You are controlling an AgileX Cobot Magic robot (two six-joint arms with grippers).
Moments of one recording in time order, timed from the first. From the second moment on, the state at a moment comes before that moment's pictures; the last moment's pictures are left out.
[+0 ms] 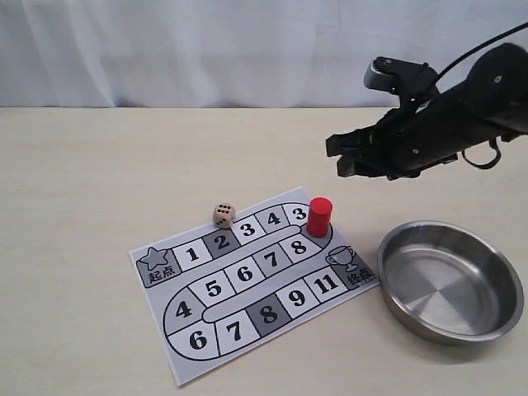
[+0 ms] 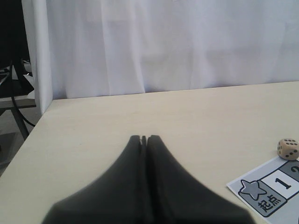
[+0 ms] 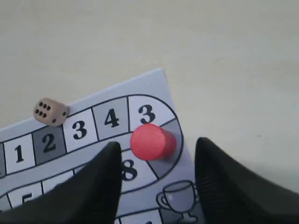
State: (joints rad) left arm -0.03 0.00 0.00 -0.06 0.21 0.13; right arm 0.25 1.71 -1.10 0.41 0.47 -0.17
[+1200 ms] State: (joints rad) left arm -0.03 0.00 0.00 -0.06 0.21 0.13; right arm -0.09 1.63 -1.14 0.06 0.85 -0.17
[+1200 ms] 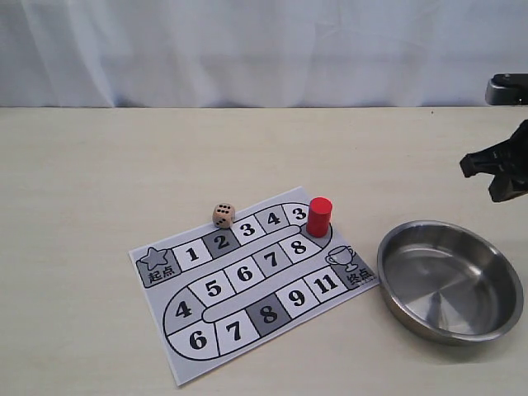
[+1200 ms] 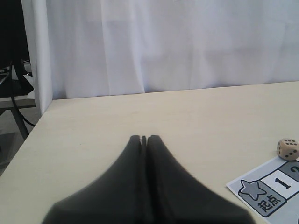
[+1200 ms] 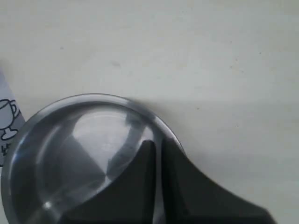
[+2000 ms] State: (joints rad) left arm -0.03 0.00 0.00 -0.06 0.21 0.13; right arm -0.09 0.87 -0.86 0.09 0.70 -0.17
